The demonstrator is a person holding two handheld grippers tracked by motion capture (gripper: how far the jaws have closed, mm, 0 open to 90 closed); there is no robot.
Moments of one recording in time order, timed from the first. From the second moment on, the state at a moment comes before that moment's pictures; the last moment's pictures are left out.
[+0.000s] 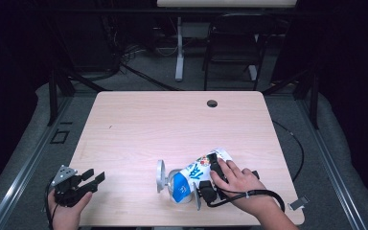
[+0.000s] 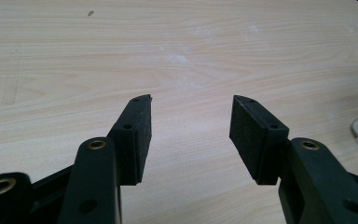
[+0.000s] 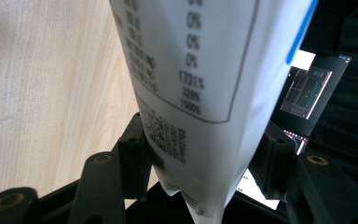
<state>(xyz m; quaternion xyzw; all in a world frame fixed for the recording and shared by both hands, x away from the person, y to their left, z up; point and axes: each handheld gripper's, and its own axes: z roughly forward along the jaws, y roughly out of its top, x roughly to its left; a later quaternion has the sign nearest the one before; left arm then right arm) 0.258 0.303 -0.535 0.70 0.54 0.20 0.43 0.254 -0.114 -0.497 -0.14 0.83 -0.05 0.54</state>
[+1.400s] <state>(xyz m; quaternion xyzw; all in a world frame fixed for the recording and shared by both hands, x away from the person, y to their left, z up) 0.258 0.304 -0.535 0.69 0.54 0.20 0.43 0.253 -0.113 -0.495 -0.14 0.83 -0.06 0.54</state>
